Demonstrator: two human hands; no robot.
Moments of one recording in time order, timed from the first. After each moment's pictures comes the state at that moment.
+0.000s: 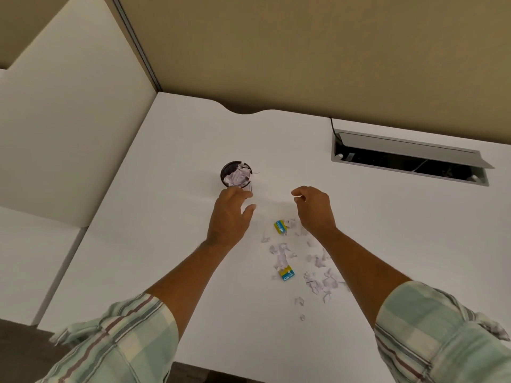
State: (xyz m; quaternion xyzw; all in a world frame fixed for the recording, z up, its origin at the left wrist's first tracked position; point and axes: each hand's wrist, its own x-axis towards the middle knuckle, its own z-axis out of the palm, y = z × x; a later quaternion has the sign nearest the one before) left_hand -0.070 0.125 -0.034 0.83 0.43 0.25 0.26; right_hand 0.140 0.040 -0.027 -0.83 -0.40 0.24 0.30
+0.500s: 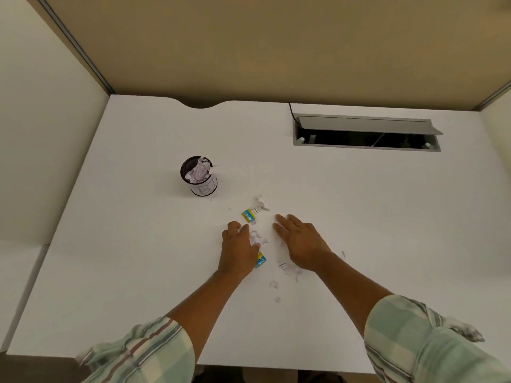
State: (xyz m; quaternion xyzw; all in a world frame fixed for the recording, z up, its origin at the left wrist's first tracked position) left_hand -0.027 0.007 -0.066 0.81 0.49 -0.04 0.32; right_hand 0.150 -0.090 -0.068 -0.75 -0.62 0.23 -0.07
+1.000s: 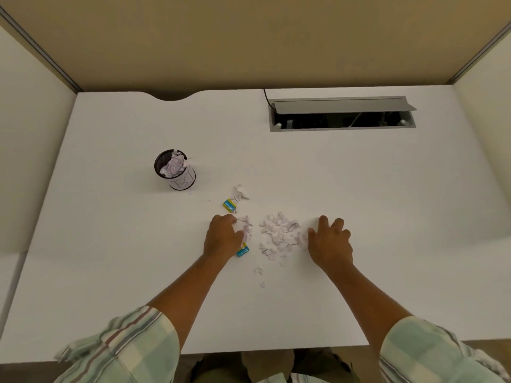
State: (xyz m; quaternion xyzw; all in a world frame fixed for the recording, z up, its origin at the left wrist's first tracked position) left_hand -0.007 0.012 -0.063 0.76 0.53 -0.06 0.36; right_hand 0.170 -0.181 -0.061 -0.95 -0.28 0.15 -0.03
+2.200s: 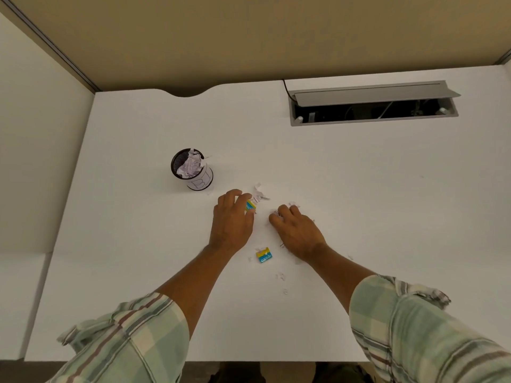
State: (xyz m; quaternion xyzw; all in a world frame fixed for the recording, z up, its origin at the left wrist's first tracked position) left_hand -0.011 0.057 -0.069 0.89 0.40 0.03 0.20; right_hand 0.135 -0.082 -0.101 -0.75 -0.65 0.12 0.02
